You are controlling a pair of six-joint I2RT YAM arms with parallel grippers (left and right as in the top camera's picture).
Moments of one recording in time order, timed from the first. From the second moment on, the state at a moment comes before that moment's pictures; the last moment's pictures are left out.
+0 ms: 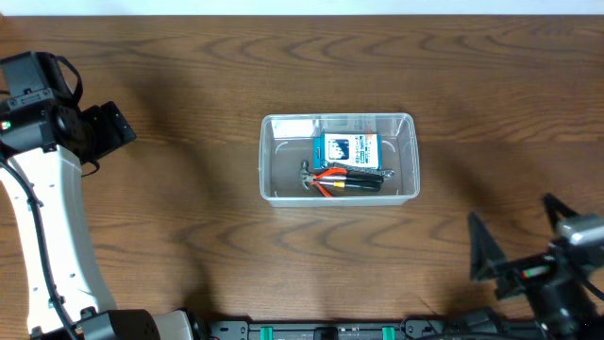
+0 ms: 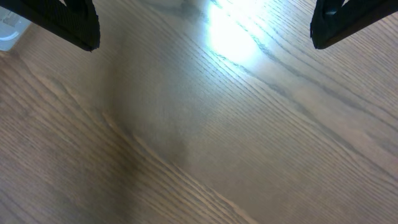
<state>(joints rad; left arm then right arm) 0.34 1.48 1.54 -1.20 -0.11 -0.23 0.27 0.39 1.10 -0.90 0.01 0.05</state>
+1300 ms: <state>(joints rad) 0.34 1.48 1.54 -1.20 -0.11 -0.23 0.05 0.12 0.84 -0.80 0.07 0.04</state>
